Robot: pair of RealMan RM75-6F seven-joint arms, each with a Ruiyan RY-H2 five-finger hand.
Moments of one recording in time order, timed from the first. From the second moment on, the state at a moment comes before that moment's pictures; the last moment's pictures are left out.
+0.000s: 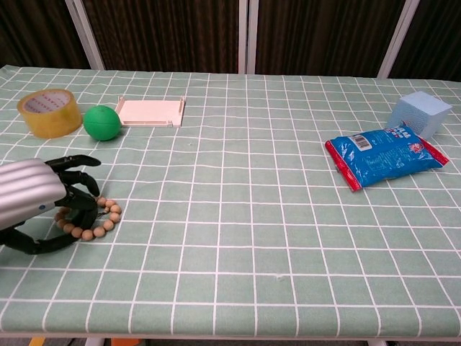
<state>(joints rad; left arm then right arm) -0.48 -1.59 0.17 -1.08 1.85 1.27 -0.01 0.11 -0.99 0.03 -1.67 -1.67 1.55 0.17</state>
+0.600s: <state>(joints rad) -0.47 -1.57 0.08 -1.12 1.69 1.31 -0.65 0.11 -0.98 0.03 -1.67 -1.68 1.57 0.18</state>
